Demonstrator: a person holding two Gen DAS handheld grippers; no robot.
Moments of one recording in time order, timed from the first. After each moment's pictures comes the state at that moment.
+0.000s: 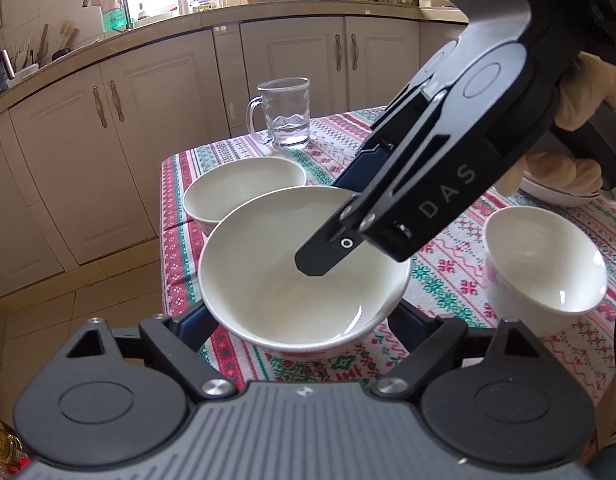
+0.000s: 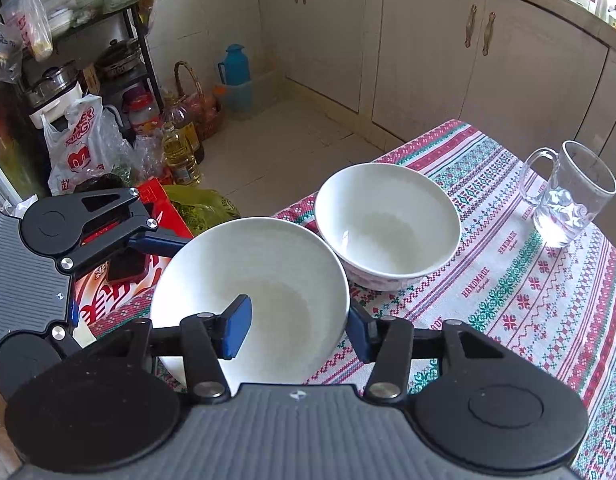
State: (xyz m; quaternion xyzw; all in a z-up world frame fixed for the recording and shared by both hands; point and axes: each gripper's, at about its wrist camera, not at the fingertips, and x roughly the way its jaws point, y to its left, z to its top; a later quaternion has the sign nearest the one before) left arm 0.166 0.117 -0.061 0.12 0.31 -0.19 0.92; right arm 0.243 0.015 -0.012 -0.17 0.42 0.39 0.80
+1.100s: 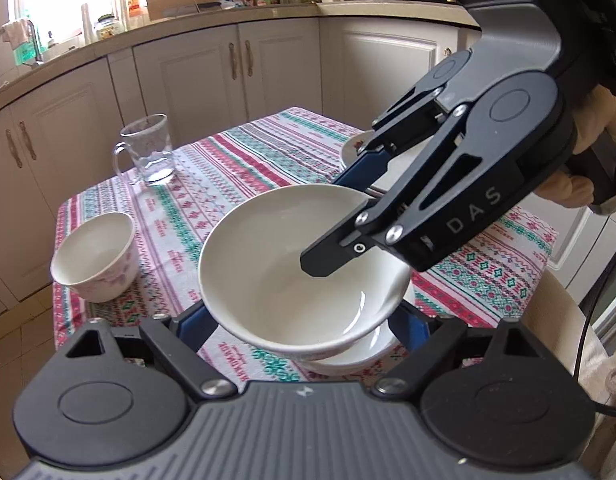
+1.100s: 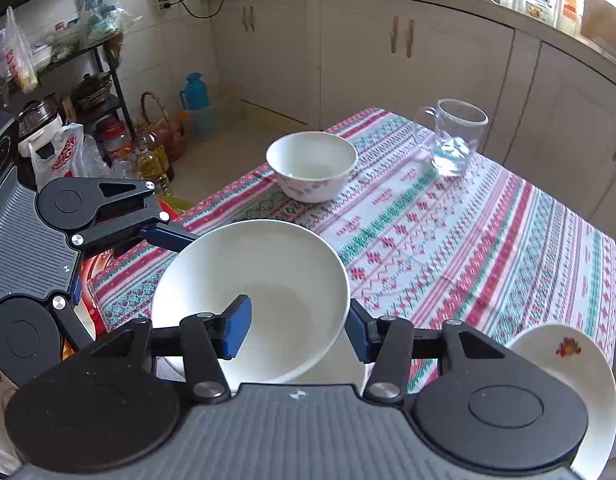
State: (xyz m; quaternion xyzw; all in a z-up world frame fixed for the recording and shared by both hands) left arm 0.114 0.010 -0.028 0.15 0.32 -0.30 0.89; right arm 0.149 -0.118 0.029 -0.13 0.40 0.33 0.84
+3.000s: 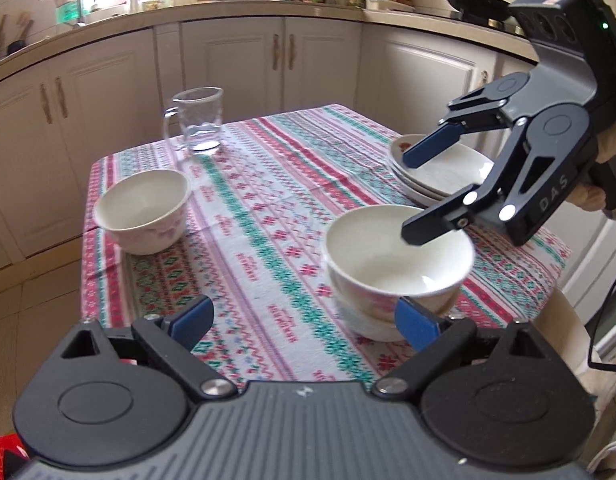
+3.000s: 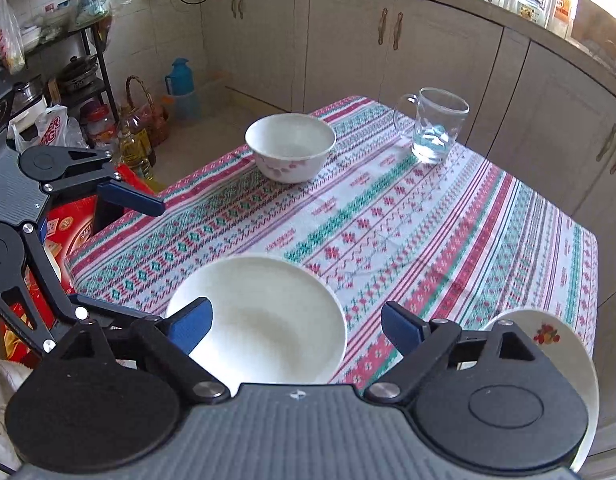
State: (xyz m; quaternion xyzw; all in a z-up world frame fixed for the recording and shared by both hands) left arm 0.119 0.074 -0.033 0.08 0.34 -0.26 0.90; right arm 0.148 -0.124 0.026 -0.17 0.40 0.31 0.84
